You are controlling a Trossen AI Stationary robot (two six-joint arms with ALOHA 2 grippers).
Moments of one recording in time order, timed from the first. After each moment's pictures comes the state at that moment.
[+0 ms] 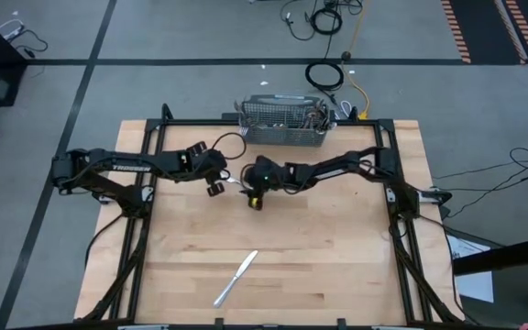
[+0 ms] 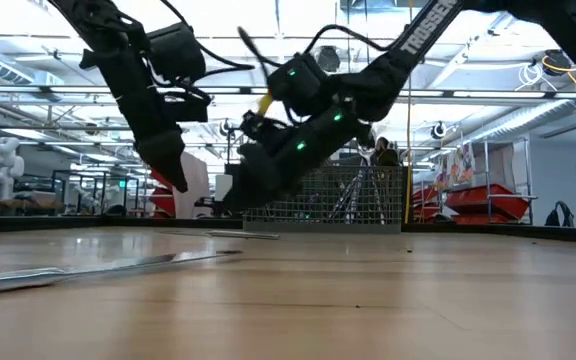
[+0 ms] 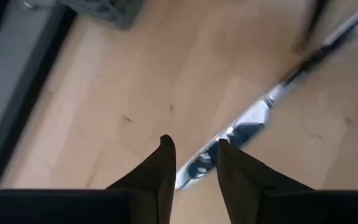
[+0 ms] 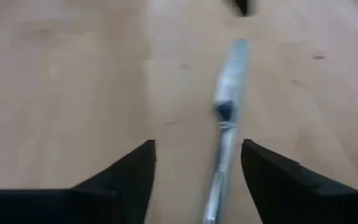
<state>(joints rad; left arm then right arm) 0.28 1.34 0.71 -0.41 -0.32 0.03 -0.16 2.13 1.26 0.27 -0.01 0.02</state>
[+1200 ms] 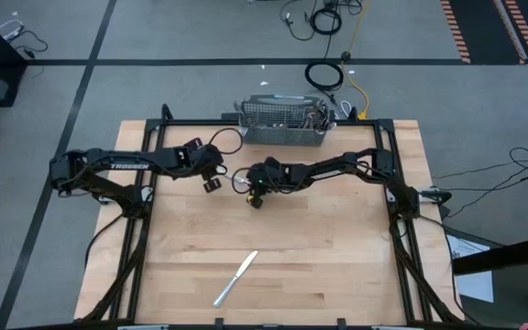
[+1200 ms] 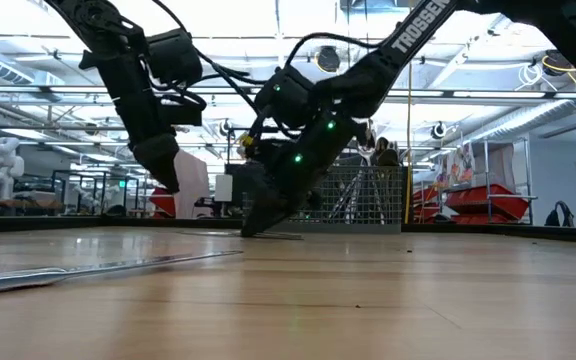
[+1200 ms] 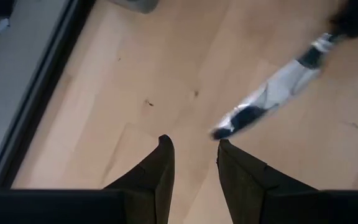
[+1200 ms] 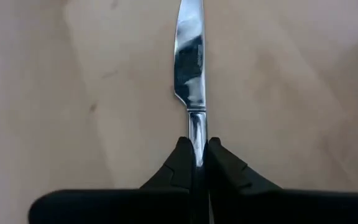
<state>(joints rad) 0.33 1.32 0.71 -0.46 -0.33 0.05 -0.14 2.18 1.33 -0.05 0.15 0.26</state>
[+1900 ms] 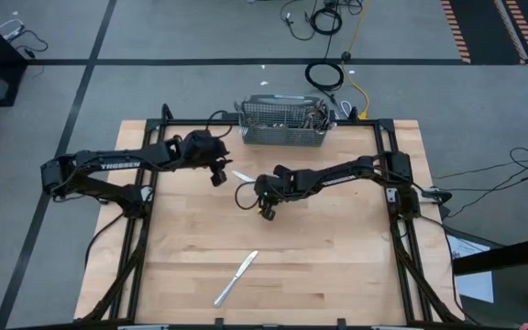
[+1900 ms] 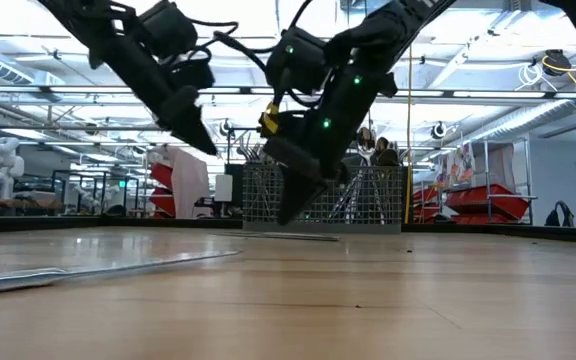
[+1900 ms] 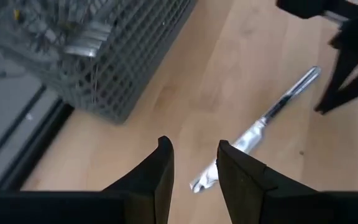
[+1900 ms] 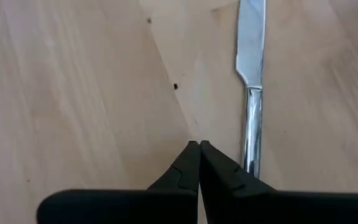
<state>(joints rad) 0.40 1.23 0.71 -0.20 -0.05 0.14 -0.05 2.03 1.32 -0.33 0.19 0.29</state>
